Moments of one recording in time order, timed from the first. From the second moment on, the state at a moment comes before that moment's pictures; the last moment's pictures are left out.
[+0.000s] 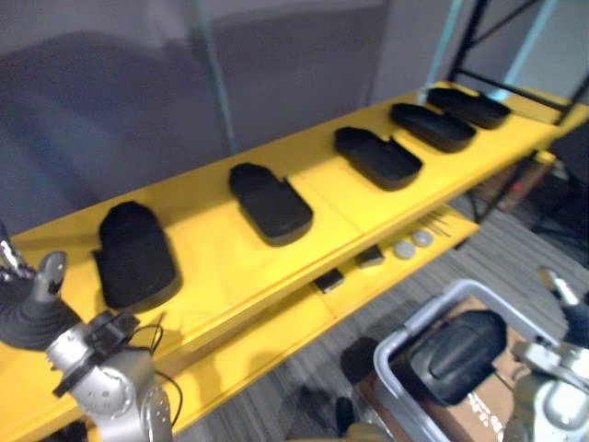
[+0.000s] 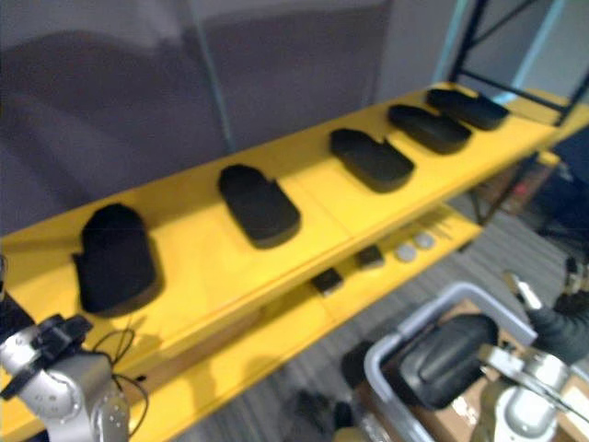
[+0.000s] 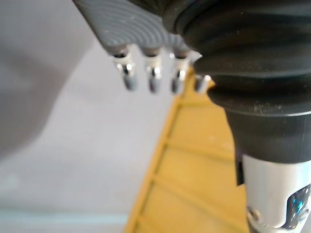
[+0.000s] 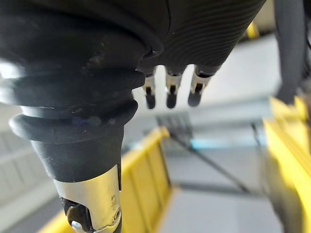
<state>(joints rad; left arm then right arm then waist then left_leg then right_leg) 0.11 0.05 0.31 -0.52 -0.21 -0.48 0.53 0.29 -0.12 -0.44 -0.36 0.32 -0.47 -0.17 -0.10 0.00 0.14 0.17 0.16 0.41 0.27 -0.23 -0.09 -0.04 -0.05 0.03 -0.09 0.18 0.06</state>
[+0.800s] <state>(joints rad) 0.05 0.03 0.17 -0.65 -0.02 -0.60 0.63 -0.06 -0.16 -0.06 -0.32 0.18 -0.44 -0.25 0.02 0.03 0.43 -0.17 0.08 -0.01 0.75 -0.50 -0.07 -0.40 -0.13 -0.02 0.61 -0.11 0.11</state>
